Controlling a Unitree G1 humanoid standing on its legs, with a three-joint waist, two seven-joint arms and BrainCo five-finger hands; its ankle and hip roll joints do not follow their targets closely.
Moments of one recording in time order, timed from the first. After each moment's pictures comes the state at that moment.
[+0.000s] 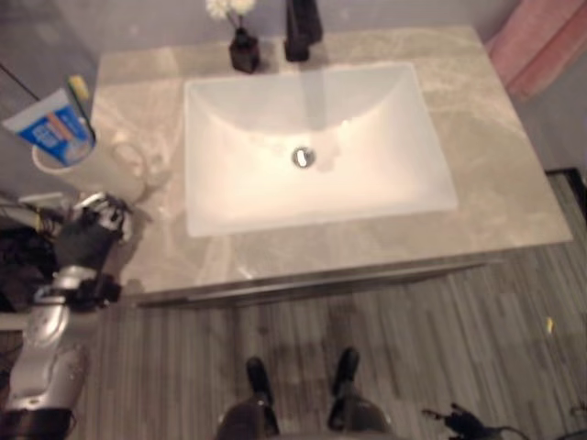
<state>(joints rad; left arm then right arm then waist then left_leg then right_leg) 0.05 0.71 0.23 -0.10 -0.90 -0.15 -0.07 0.03 -0.39 0.00 1.19 0.13 -0.05 0.00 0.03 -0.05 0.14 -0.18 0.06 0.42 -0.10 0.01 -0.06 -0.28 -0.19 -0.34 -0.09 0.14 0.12</state>
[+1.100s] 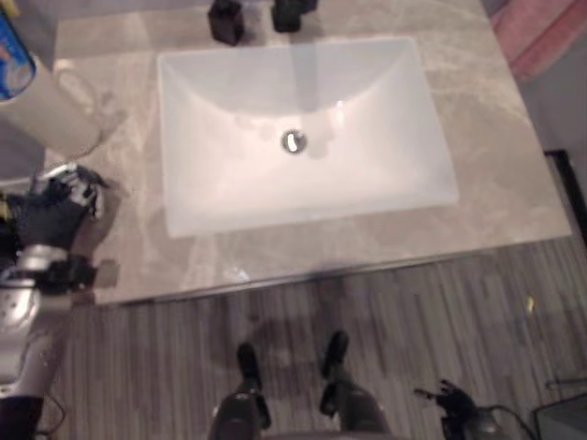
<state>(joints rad) 0.09 0.80 0.32 -0.09 -0.87 -0.19 -0.07 0.00 -0.40 0.04 1.11 0.12 -0.06 0.00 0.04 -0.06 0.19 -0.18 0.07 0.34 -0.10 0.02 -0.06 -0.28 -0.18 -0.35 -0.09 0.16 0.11</state>
